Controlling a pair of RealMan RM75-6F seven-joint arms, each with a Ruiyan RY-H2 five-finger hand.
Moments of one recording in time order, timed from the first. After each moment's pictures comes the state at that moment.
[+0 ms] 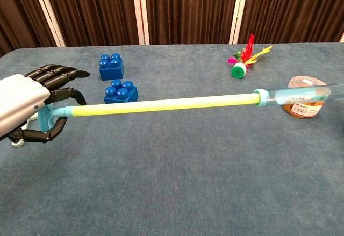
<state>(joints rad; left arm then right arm) -0.44 -1.68 0.04 -1.08 1.73 1.43 0.19 0.32 -1.40 0.18 -1.46 -1.17 1.30 -0.28</state>
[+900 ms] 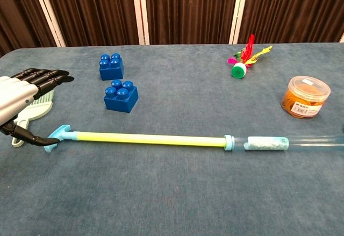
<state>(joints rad) -0.42 -1.68 -0.03 -1.08 1.58 1.32 0.21 0.26 -1.42 0.09 -1.49 -1.14 1.26 -0.38</state>
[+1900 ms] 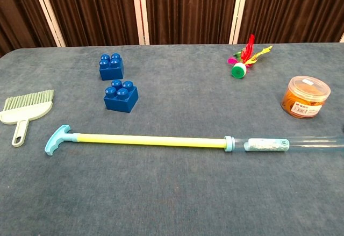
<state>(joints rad) -0.21 -1.15 -0.03 -1.55 1.32 1.38 0.14 0.12 -1.13 0.05 -1.71 -1.33 1.47 -0.28</state>
